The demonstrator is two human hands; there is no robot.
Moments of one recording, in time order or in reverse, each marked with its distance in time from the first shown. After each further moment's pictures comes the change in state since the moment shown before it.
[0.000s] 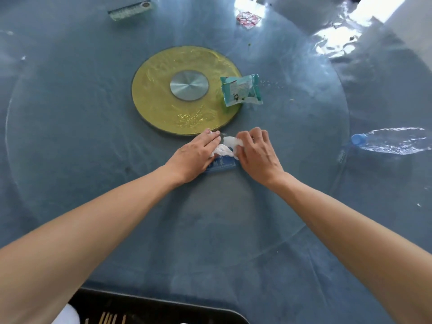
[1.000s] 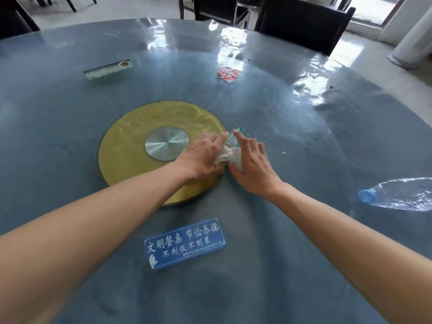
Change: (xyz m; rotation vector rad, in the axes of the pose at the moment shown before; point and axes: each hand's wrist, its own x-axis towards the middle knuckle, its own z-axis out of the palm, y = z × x) left_hand 0.180 -0.027 -0.041 0.081 0.047 0.002; right_hand 0.131 0.070 0.005 0.160 0.007 0.099
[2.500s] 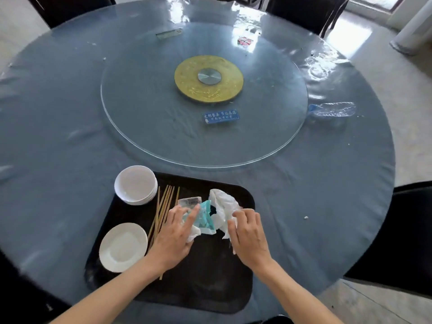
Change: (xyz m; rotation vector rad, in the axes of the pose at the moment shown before) left_hand -0.654 0.194 0.047 -0.105 0.052 -0.157; right_hand -0.593 -0.250 -0.007 -0.086 0.003 0.081
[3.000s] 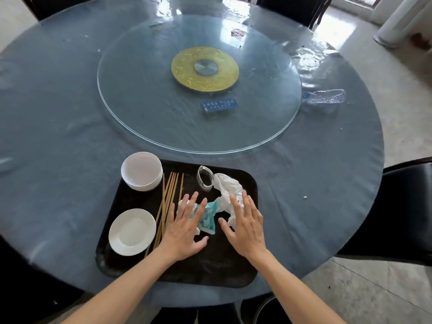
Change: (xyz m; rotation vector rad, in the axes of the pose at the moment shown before) left_hand -0.028 -0.015 0.039 0.144 -0.131 0.012; right_hand -0.037 -0.015 0.039 -0.106 -0.092 0.125
